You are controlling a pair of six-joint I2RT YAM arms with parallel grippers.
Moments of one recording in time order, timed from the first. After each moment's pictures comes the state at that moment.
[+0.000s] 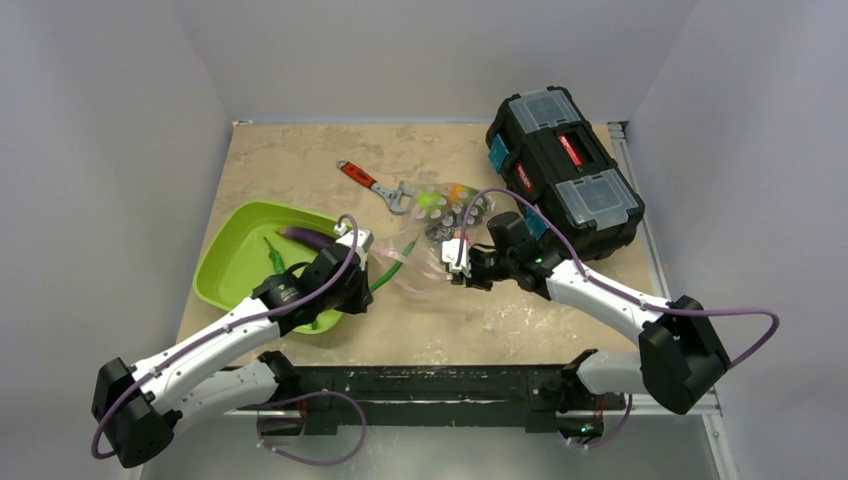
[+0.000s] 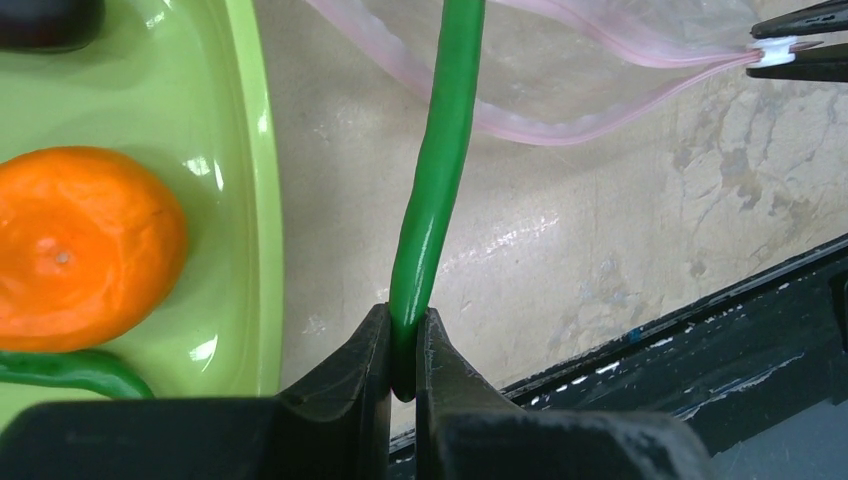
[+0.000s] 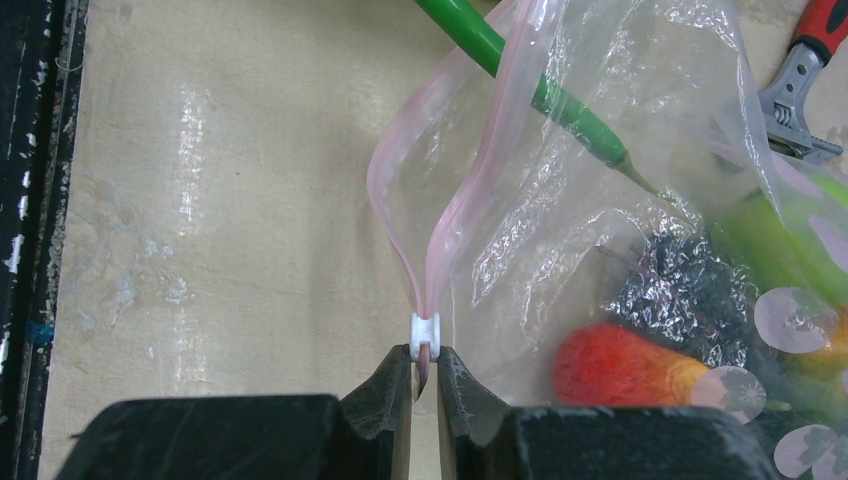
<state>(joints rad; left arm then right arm) -0.78 0.93 0.69 -0.61 -0.13 -0.55 0.63 1.29 0.74 -0.23 -0.56 -0.76</state>
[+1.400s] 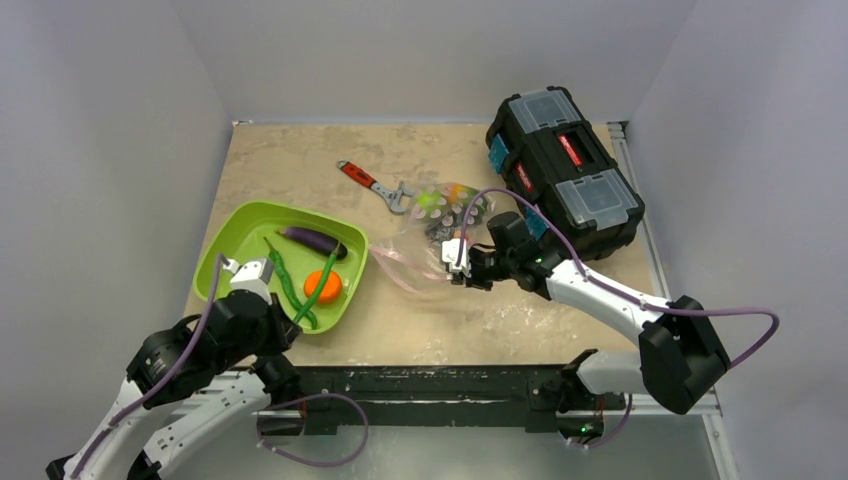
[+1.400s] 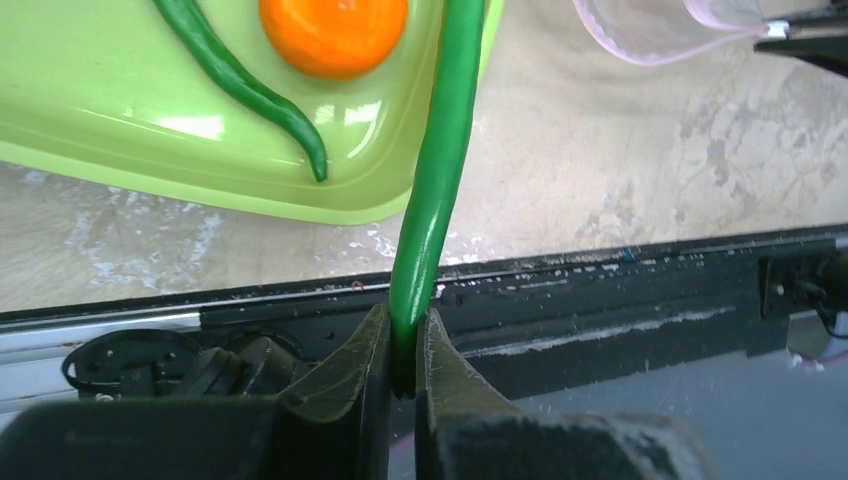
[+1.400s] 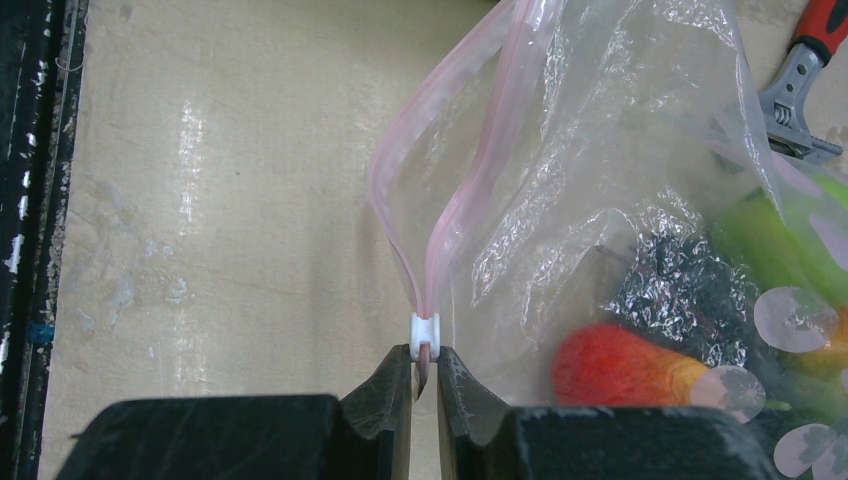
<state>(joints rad) -0.78 0.38 0.92 -1.38 -0.24 -0.80 0.63 1.29 0.74 -0.23 -0.56 -0.76</state>
